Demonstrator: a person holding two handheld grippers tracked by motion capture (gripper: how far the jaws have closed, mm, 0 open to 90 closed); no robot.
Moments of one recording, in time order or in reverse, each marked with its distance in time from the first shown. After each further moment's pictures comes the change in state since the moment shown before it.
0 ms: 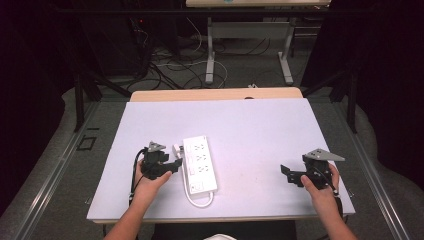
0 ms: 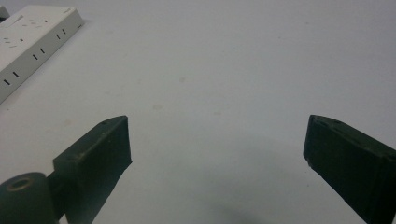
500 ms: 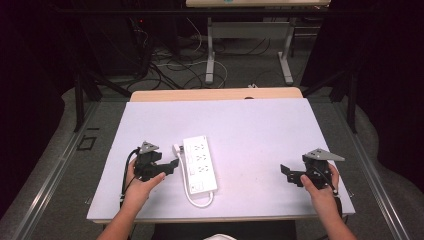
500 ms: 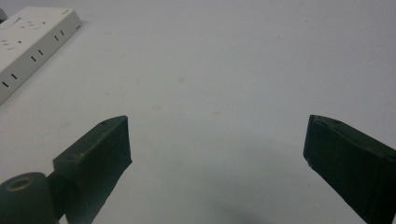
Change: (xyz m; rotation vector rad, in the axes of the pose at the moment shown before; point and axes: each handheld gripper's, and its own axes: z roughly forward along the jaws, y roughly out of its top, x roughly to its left) left arm 0.014 -0.005 -0.018 -0.025 -0.019 -0.010; right arm 0.000 0.000 0.001 -0.001 -0.004 0.010
